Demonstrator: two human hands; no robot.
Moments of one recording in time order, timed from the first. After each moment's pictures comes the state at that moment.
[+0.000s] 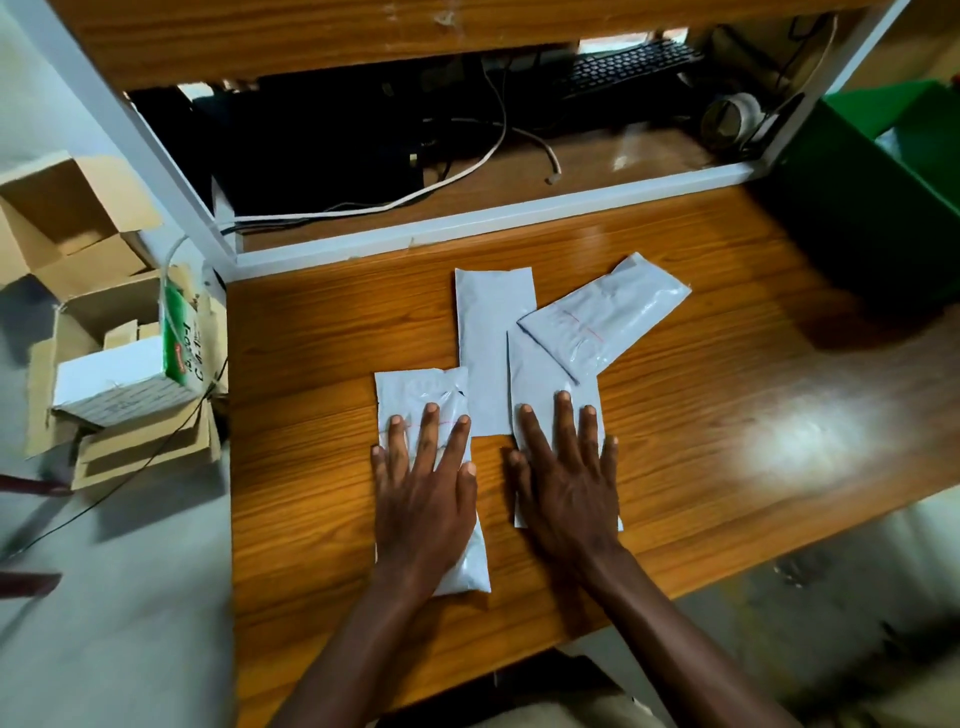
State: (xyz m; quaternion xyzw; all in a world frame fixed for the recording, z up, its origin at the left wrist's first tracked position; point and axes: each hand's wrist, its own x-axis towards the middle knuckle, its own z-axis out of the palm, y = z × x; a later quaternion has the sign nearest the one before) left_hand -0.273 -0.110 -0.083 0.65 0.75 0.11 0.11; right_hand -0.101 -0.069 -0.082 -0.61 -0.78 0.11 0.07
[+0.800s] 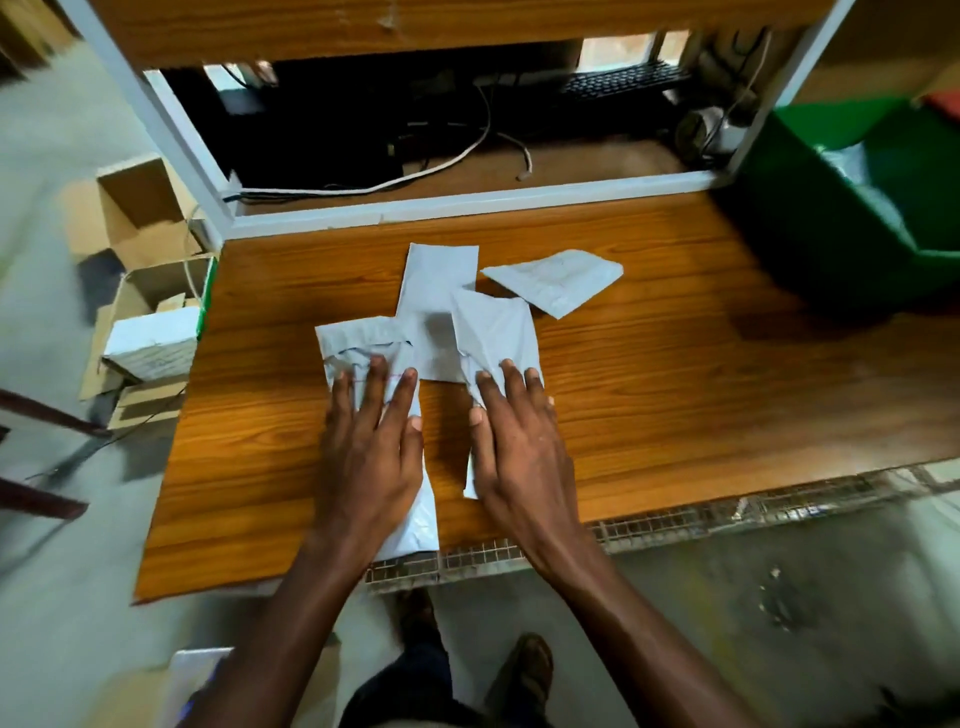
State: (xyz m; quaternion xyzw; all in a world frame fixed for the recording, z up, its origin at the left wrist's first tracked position) left_hand -0.172 -0.157 -0.026 0.59 0.78 0.19 0.01; right_hand -0.008 -0.107 -0.009 -0.50 -0.80 0.22 0.23
